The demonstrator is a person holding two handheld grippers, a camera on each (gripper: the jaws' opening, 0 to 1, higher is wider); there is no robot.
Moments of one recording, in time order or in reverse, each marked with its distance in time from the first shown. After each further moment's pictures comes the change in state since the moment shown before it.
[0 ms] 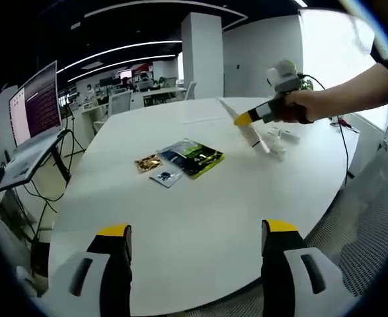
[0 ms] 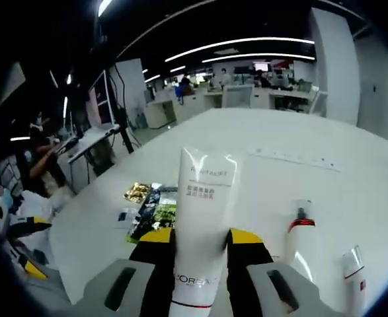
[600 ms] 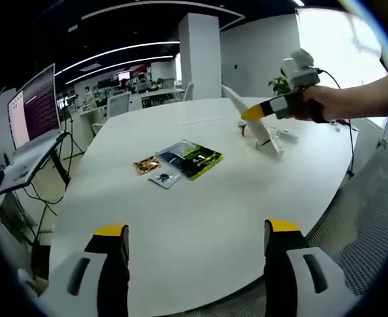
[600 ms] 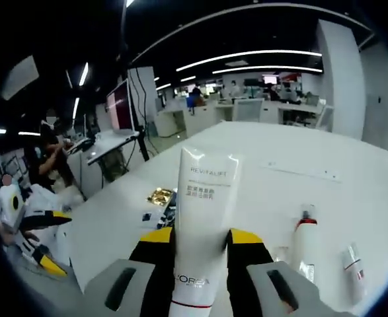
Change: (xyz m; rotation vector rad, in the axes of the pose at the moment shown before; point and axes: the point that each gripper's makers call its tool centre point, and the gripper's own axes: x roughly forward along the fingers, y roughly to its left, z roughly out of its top) left arm -0.001 -0.003 0.004 0.012 -0.010 -0.008; right arm -0.041 0.040 0.001 -0.047 -0.071 0.048
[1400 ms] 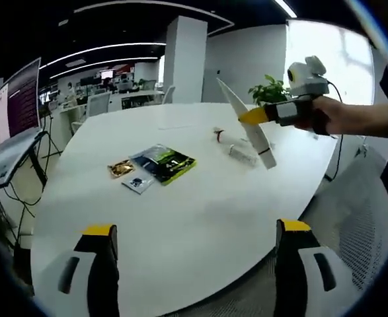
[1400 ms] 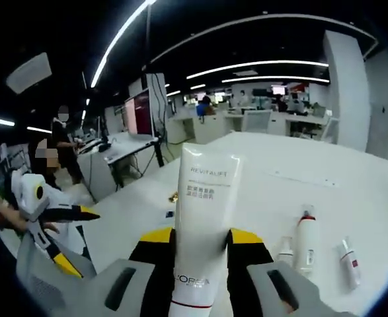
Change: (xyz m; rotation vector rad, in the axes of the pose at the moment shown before) left arm -0.001 -0.026 0.007 -0.019 -0.010 -0.172; right arm -0.049 0.038 0.000 -0.050 -0.057 0.036
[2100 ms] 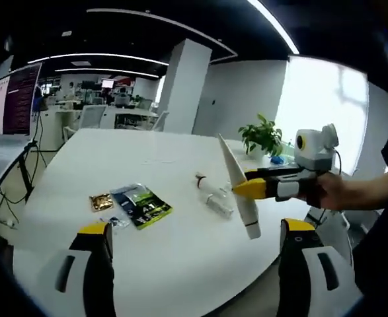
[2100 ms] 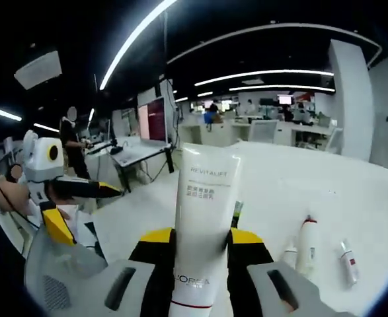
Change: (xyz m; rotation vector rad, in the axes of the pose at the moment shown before) left arm -0.009 -0.045 0.102 -0.161 -0.206 -0.123; right arm -0.030 0.030 0.008 -0.034 -0.055 0.031
